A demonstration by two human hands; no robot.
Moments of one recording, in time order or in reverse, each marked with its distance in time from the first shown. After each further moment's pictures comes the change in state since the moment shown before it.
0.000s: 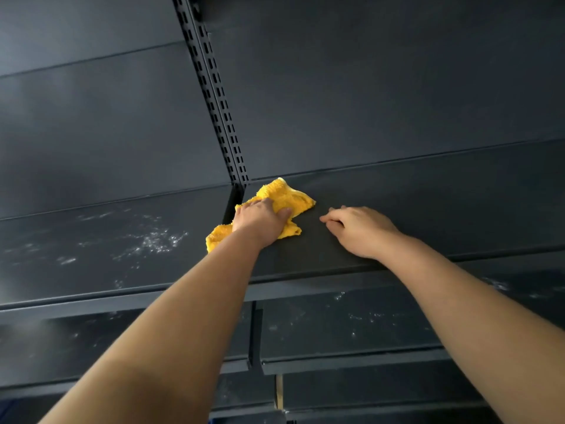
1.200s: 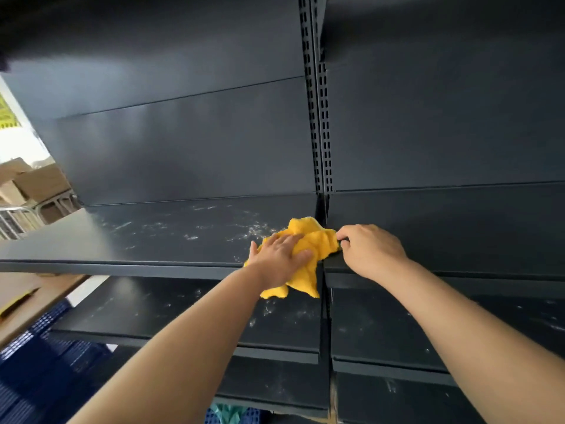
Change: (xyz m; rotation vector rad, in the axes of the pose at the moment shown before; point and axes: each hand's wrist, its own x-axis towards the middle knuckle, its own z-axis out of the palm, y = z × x) left_hand -0.108 -0.143 -0.032 -0.024 -0.123 0.050; right_hand -0.037 -0.148 0.026 -0.068 0.102 -0.080
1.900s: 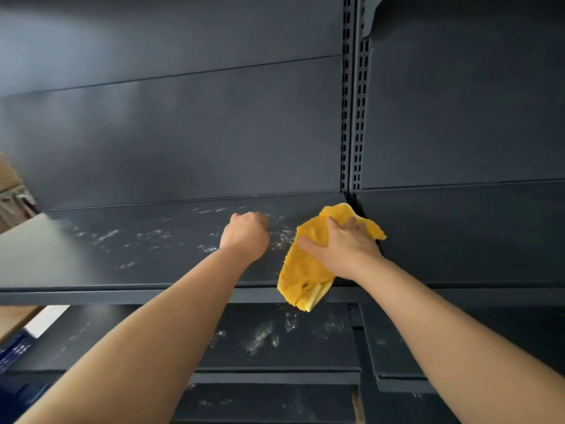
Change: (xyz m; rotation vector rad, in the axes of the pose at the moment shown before) left_hand 0.065 -0.127 -0.058 -0.111 0.272 -0.113; right_hand 0.073 -0.117 0.064 0.046 -0.148 0.216
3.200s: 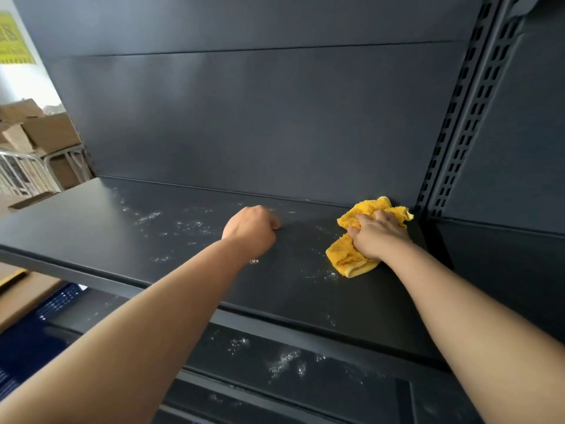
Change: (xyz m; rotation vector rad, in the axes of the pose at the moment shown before) left_hand 0.065 -0.081 -0.017 0.146 0.021 -0.048; right_hand 0.147 -0.045 0.011 -0.228 -0.086 -0.057
